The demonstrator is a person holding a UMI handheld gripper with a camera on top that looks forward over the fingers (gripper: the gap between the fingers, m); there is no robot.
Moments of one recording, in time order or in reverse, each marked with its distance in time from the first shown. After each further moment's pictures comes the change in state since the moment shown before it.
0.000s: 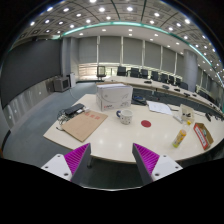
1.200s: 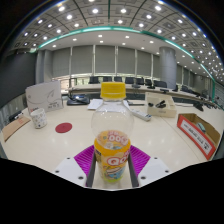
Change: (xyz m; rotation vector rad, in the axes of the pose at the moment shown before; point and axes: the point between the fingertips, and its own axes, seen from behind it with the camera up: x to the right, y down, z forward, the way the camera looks) arm 0.485 0.077 0.282 0.154 0.188 0.119
